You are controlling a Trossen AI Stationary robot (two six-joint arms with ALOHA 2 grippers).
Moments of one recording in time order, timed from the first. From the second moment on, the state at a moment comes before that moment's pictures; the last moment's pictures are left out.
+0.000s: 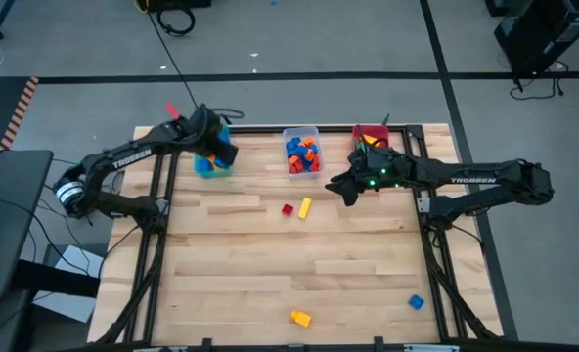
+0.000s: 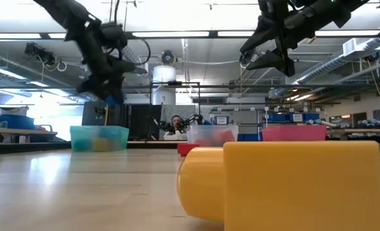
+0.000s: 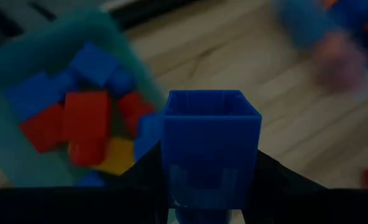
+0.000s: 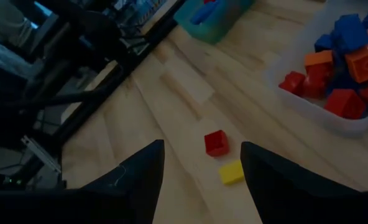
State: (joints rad) left arm 0.75 1.25 0.91 -0.65 -0.01 -0.35; right arm -0.20 1.09 0.73 -0.15 -0.06 0.69
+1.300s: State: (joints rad) left arm 0.72 1.06 0.82 -0.64 -0.27 -0.17; right arm -0.09 1.44 0.83 0.42 0.13 0.53
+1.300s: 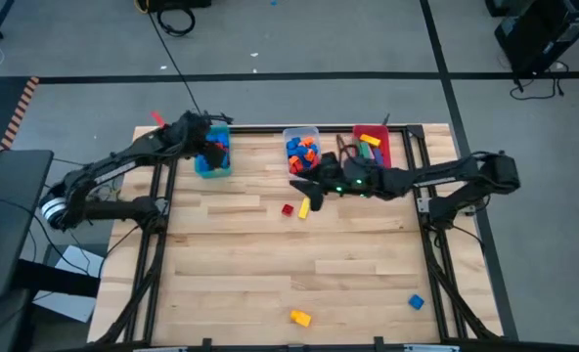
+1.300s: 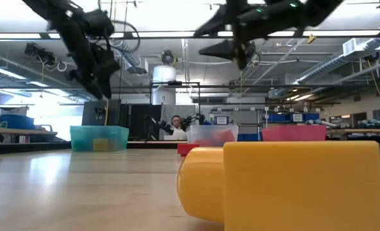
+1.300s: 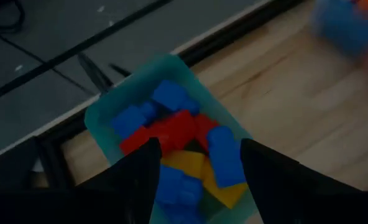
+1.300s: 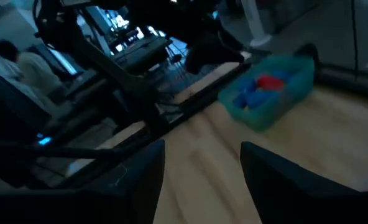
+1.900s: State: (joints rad) left arm 0.46 0.73 0.58 -0.45 -0.23 -0.40; right arm -0.07 1.98 1.72 -0.77 0.12 0.35
